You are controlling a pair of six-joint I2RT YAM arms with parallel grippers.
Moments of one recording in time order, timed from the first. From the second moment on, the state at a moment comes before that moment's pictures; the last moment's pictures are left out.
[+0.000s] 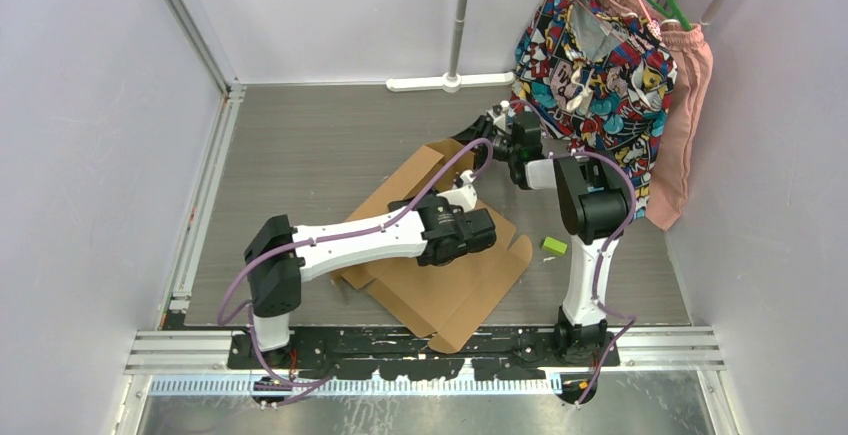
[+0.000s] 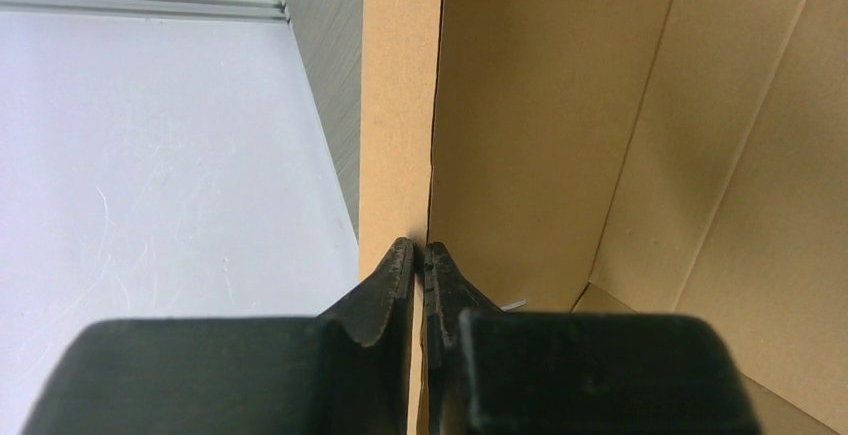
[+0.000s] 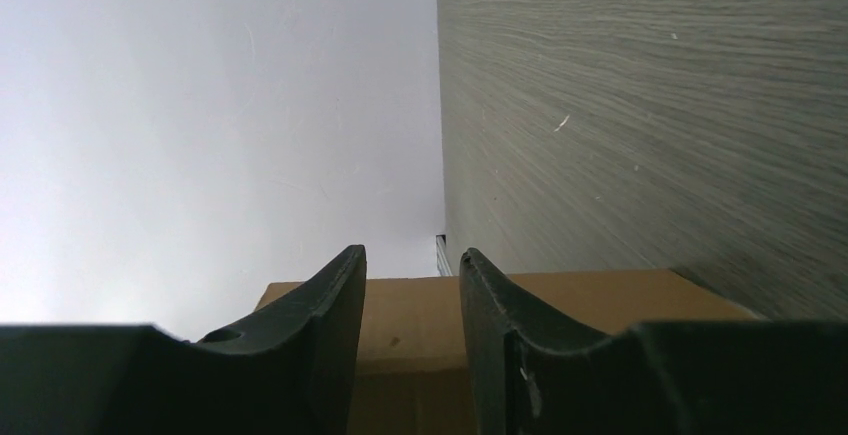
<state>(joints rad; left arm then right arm) -1.24 1.87 1.64 -1.29 -1.07 -0.35 0.19 2.08 1.10 0.73 -0.94 1.32</state>
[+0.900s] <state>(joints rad) -1.11 1.77 1.55 -1.16 -1.04 -0.28 0.24 2.04 1.17 0.54 -0.91 1.21</state>
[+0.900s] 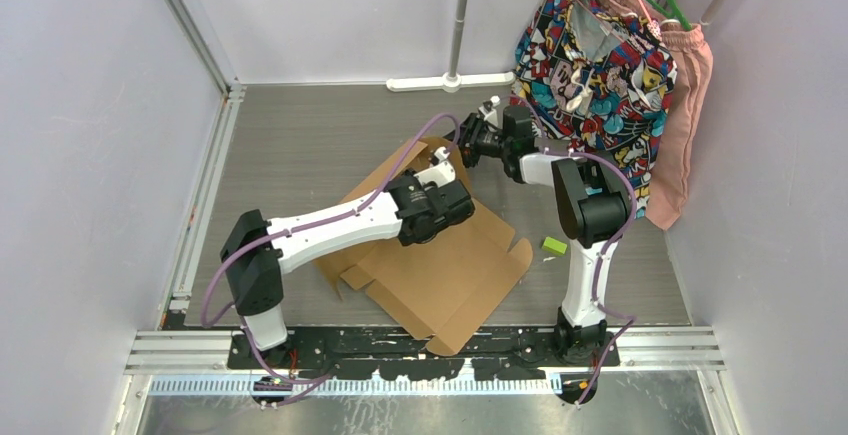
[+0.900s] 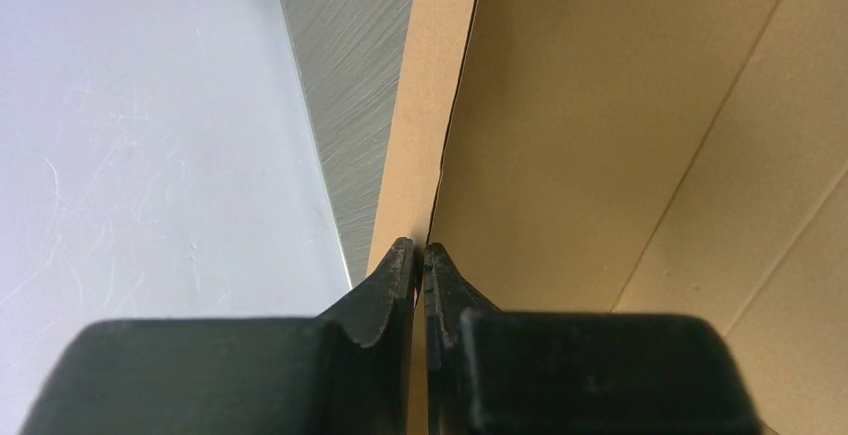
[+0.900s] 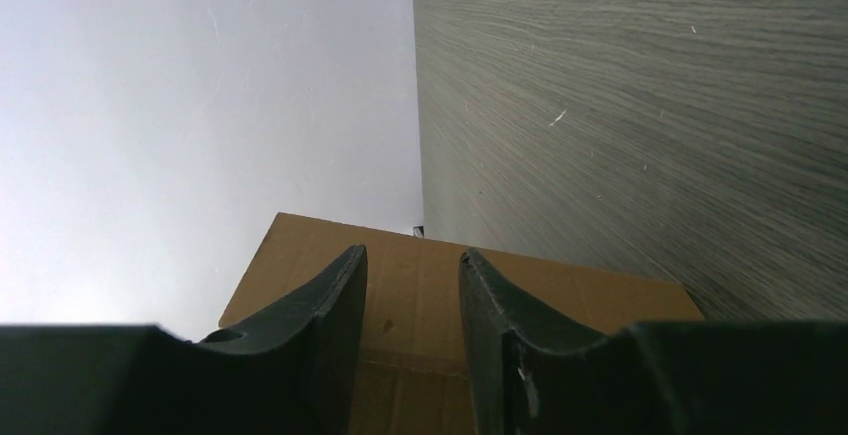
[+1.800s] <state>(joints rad) -1.03 1.75 1.52 -1.08 -1.01 -0.21 0.26 2.08 1.25 0.48 -0.90 1.19</state>
